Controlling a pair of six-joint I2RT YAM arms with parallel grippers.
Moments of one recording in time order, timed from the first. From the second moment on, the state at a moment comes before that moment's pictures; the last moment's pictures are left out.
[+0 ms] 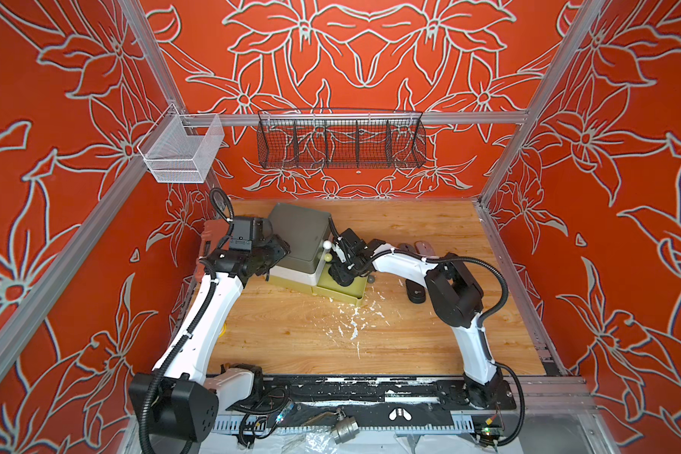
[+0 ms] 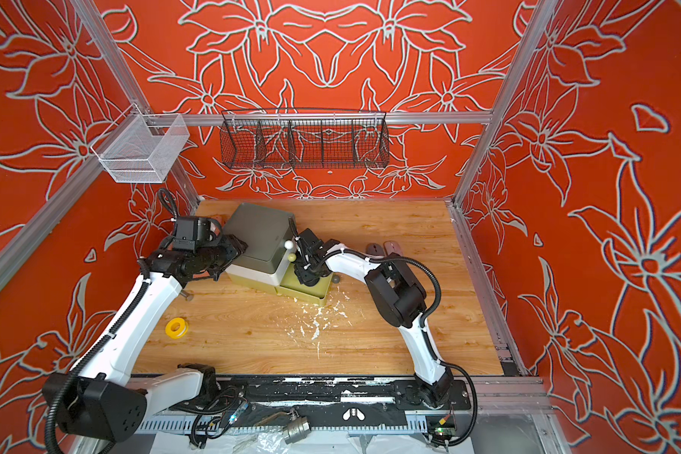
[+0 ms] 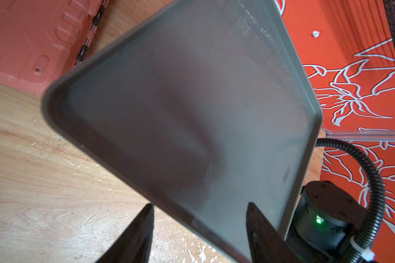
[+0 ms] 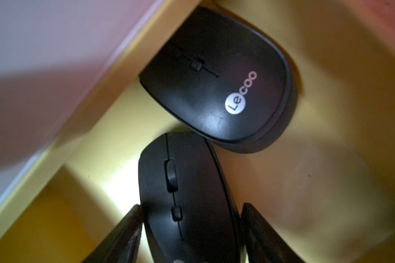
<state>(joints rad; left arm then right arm) -0.07 1.18 1.16 -0.78 0.14 -0.77 0.76 2.16 1.63 -0.57 -0.04 0.31</state>
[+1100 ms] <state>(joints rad) -0.07 1.18 1.16 -0.78 0.14 -0.78 0.78 2.17 1.65 -0.65 0.05 0.52</state>
